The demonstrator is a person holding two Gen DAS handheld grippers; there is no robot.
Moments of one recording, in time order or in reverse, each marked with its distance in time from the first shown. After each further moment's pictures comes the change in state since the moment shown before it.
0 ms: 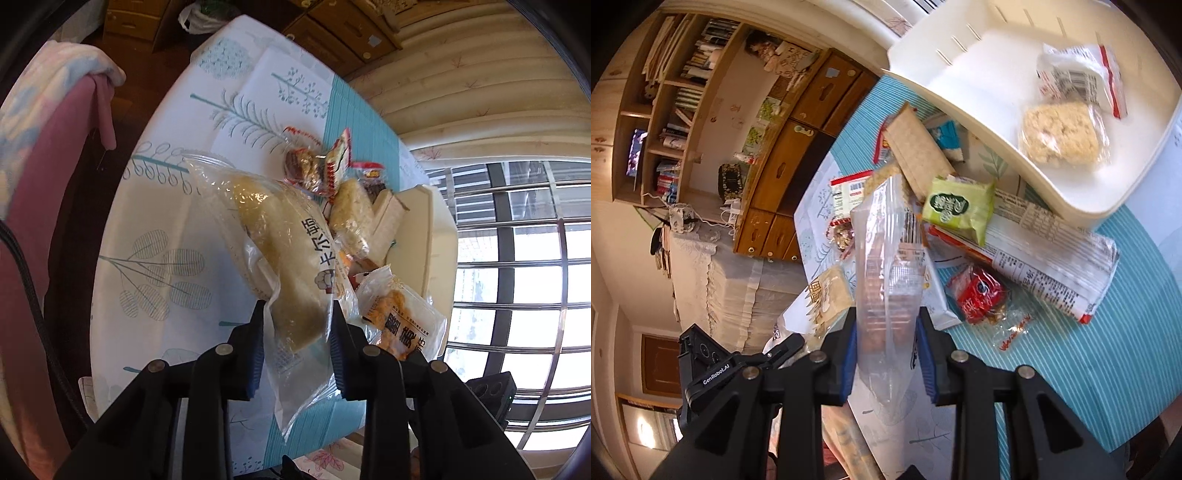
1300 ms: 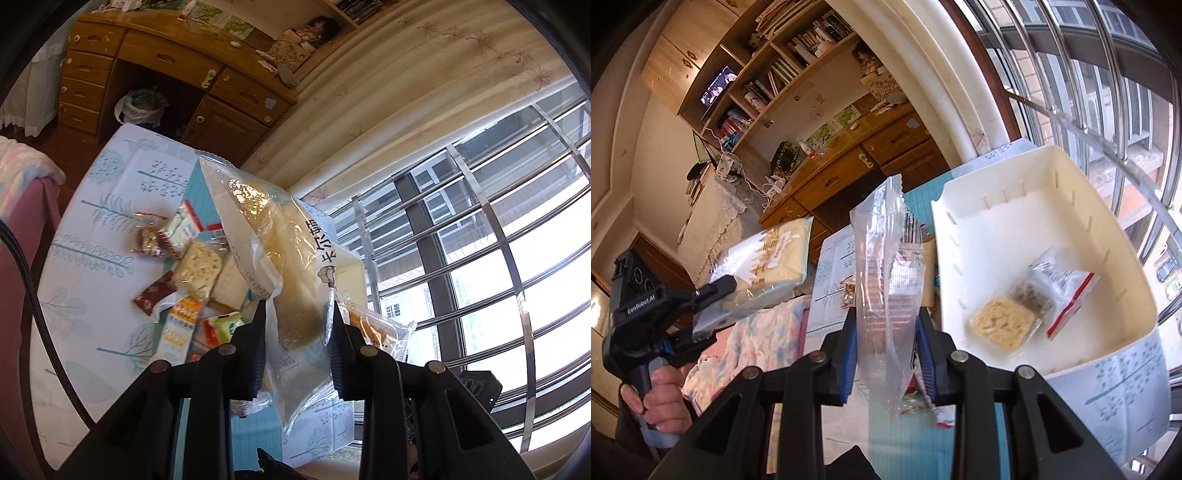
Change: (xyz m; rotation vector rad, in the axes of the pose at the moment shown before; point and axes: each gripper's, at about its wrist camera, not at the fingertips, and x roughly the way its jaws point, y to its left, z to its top) left arm -0.054 -0.207 -0.065 0.203 -0.296 -0.101; right arm -0.133 0.000 0.092 -0.473 -0.104 0.003
